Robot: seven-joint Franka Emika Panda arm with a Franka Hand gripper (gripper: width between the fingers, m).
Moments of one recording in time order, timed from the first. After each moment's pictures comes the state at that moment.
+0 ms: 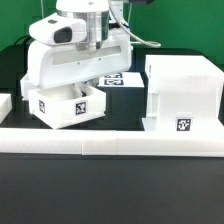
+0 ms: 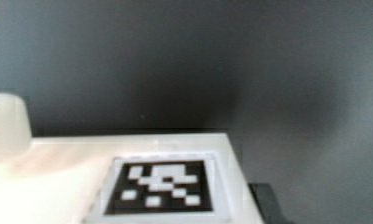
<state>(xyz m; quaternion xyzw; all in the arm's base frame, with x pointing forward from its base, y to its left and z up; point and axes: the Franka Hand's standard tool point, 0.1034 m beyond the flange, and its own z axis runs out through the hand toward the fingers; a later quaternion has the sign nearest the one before) 0.502 -0.058 0.019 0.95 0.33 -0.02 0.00</state>
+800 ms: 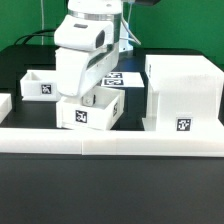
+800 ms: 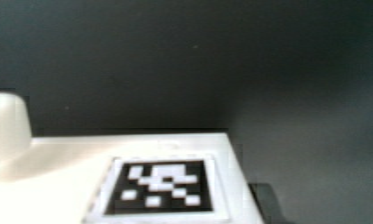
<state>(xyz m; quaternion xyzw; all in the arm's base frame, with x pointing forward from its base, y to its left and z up) 0.511 -0.050 0.019 0.80 0.60 -0.04 0.01</state>
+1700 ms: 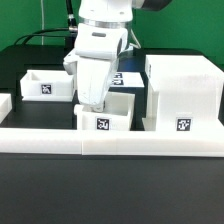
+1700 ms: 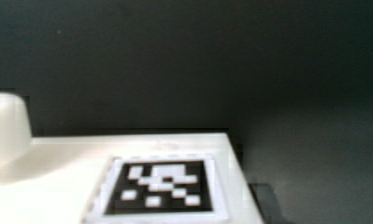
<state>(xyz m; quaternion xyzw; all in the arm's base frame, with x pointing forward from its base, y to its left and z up) 0.516 -0.029 0.010 0.77 0.64 -0.04 0.01</state>
